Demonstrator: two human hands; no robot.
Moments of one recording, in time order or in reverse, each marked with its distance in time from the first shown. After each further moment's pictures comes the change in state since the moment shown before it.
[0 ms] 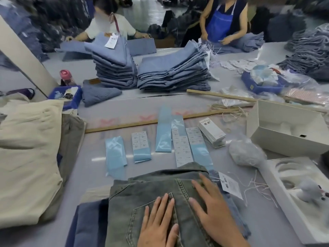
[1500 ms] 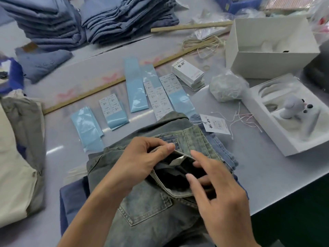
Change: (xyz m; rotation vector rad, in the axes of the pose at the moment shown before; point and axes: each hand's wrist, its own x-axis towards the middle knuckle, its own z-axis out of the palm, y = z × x) left_hand 0.103 0.041 -0.089 -0.954 -0.632 -0.344; right_hand -0.094 -0.042 -0.013 0.259 0.553 0.038
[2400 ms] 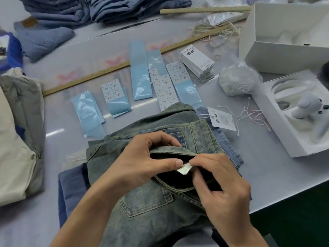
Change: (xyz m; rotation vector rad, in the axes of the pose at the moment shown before) left_hand -0.009 -0.009 -0.007 -0.019 -0.100 0.076; right_hand 0.011 0.025 0.015 0.143 -0.002 -0.150
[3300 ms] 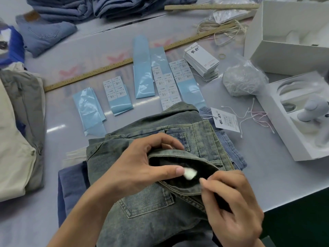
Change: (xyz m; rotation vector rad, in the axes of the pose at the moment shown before) left_hand -0.004 -0.015 -0.007 0.045 -0.040 0.100; right_hand -0.021 0.009 0.001 0.018 0.160 -0.144
